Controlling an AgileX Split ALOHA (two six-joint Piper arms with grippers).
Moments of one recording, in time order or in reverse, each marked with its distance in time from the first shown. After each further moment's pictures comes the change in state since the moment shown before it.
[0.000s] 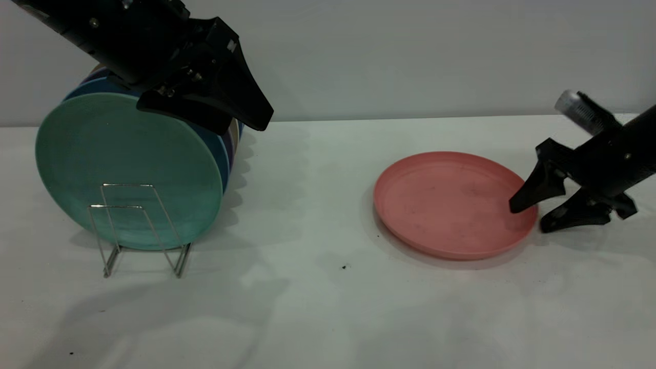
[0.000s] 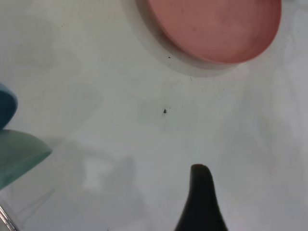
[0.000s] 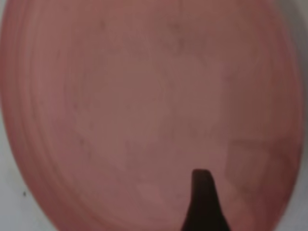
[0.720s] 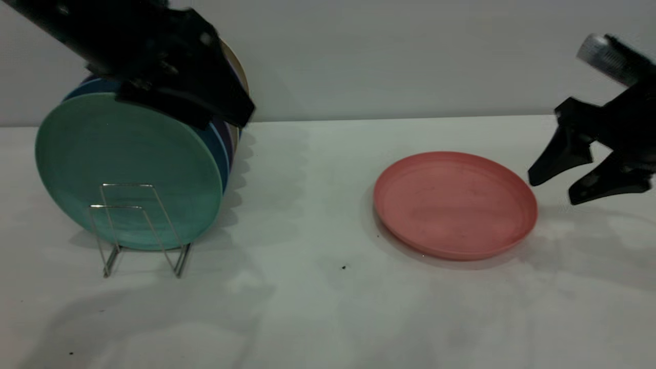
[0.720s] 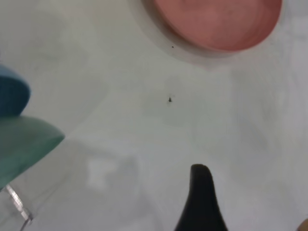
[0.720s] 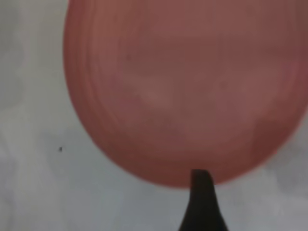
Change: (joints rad) left arm 0.015 -0.026 0.002 0.041 0.029 0.000; right arm 0.056 -0.328 0.281 -0.044 -0.129 0.033
